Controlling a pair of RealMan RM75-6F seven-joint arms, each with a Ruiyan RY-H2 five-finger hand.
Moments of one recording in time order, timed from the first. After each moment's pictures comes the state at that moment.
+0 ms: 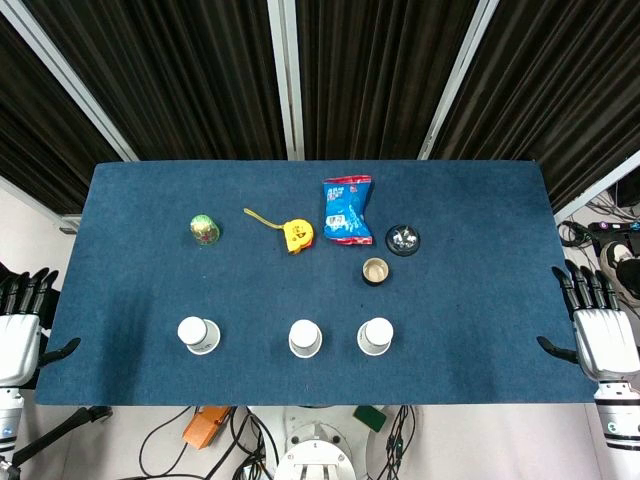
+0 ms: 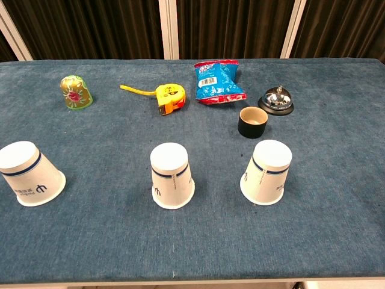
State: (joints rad) left arm -0.04 -1.16 -0.06 -1.57 1.47 1.55 0.13; right arm 0.10 -1.07 0.07 -1.68 -1.50 1.48 -0.13
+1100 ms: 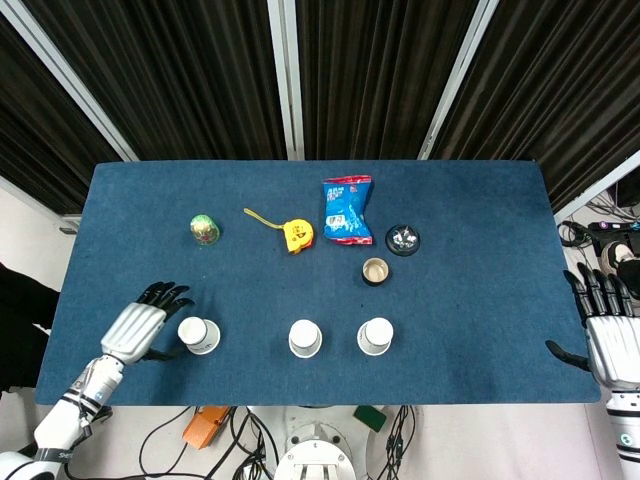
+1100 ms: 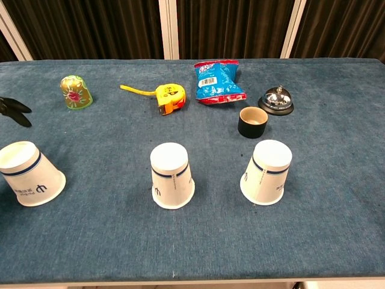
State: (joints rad) left arm -0.33 -1.19 0.00 -1.72 1.50 1.07 0.08; right arm 0.06 -1.05 0.06 -1.67 -1.54 1.53 -0.09
